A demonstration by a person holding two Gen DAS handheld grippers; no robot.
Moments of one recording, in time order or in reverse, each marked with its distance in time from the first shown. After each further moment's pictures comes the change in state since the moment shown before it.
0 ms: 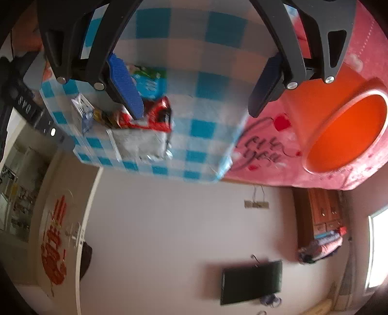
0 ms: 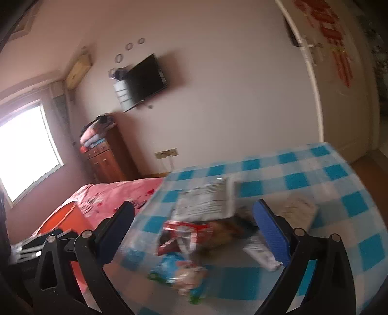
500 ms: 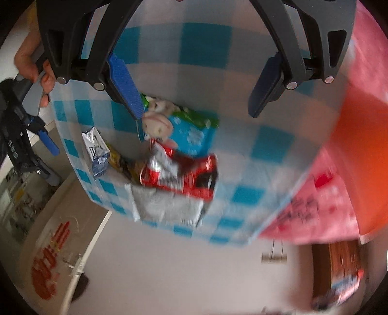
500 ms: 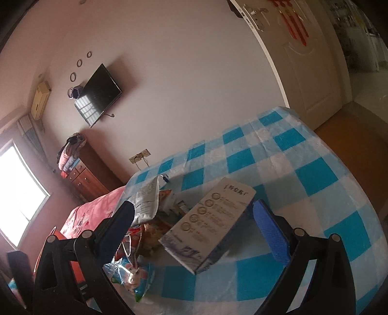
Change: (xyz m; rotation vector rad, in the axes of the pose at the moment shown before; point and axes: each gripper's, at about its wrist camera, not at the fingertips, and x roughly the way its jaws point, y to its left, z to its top) left arm 0.071 -0.045 -0.047 -0.127 0.322 -0.117; right arm -0.002 -0.111 -0.001 0.252 0.069 -0.084
